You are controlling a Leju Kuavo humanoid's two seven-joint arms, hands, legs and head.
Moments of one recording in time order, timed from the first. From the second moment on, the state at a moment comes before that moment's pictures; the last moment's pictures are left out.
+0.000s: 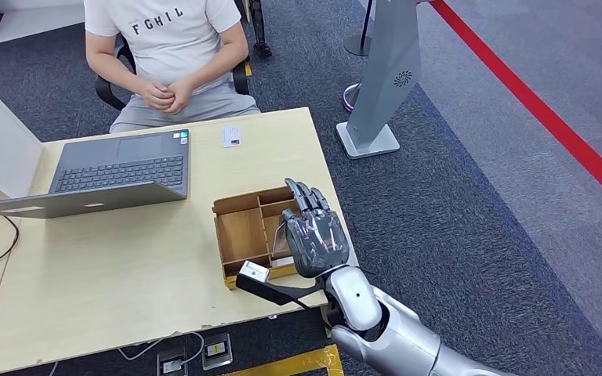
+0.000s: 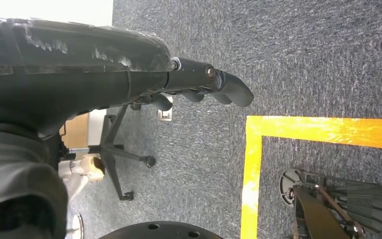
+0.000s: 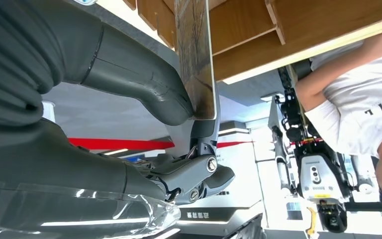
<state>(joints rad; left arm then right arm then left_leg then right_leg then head) -0.12 0.06 -1.03 -0.22 1.09 0.29 0.02 -0.29 -0.20 0.74 -1.51 1.24 -0.30 0.48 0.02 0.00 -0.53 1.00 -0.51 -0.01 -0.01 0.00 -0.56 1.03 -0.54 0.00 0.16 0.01</state>
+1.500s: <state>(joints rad) -0.12 0.06 -1.05 -0.22 1.02 0.25 0.01 -0.73 -0.21 0.80 -1.28 1.06 -0.14 0.58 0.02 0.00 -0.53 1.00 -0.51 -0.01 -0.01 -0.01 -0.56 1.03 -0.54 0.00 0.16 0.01</state>
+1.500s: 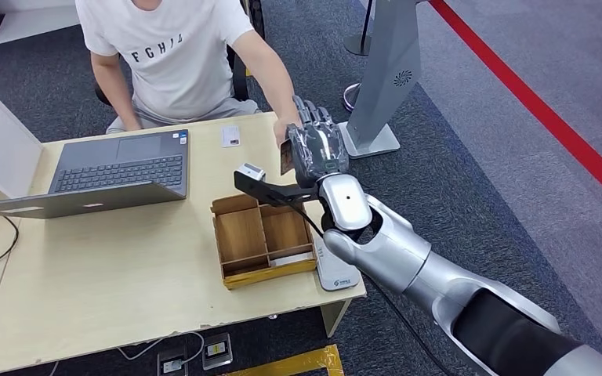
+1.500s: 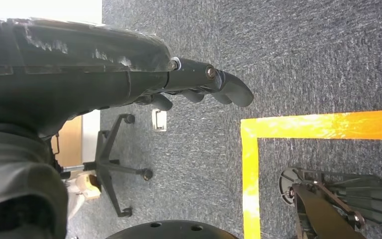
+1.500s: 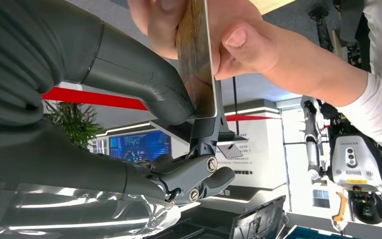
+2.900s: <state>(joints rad) -0.11 0.04 -1.06 -0.22 1.08 0.31 0.03 -0.39 -0.45 0.41 -1.09 0.18 -0.57 0.36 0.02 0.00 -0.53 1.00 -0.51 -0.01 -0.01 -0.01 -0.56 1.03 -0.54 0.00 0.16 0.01</state>
